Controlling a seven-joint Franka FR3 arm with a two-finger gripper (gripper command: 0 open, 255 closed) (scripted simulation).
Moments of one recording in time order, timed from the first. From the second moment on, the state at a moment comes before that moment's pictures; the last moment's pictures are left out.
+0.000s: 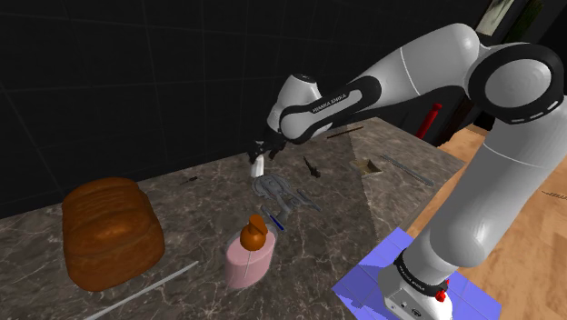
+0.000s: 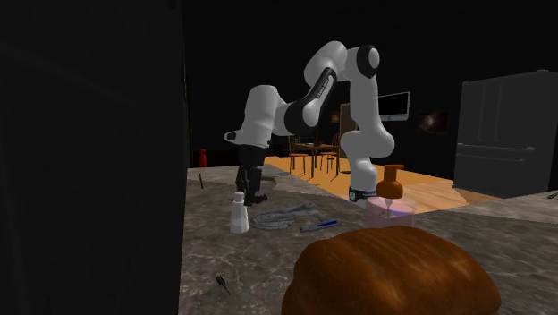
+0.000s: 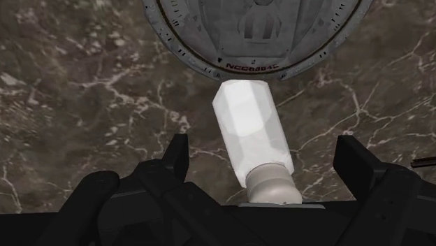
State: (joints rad) arm 0.05 0.10 0.21 -2.26 0.07 2.63 0.19
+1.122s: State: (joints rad) arm 0.05 0.12 0.21 -2.26 0.07 2.65 0.19
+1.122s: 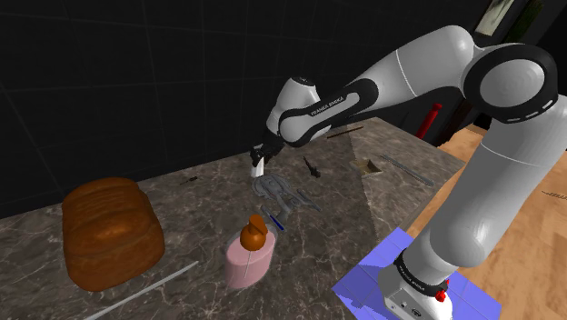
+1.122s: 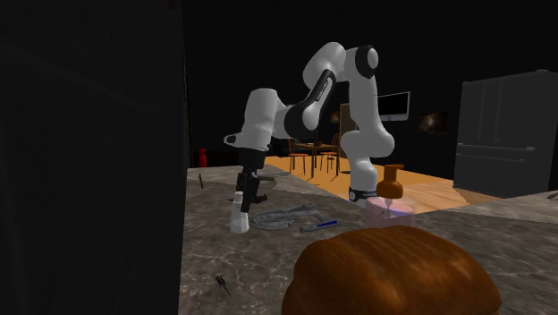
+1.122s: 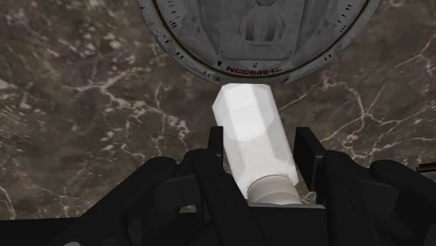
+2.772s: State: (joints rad) arm 0.04 -0.04 0.21 -2.14 0.10 2.36 0.18
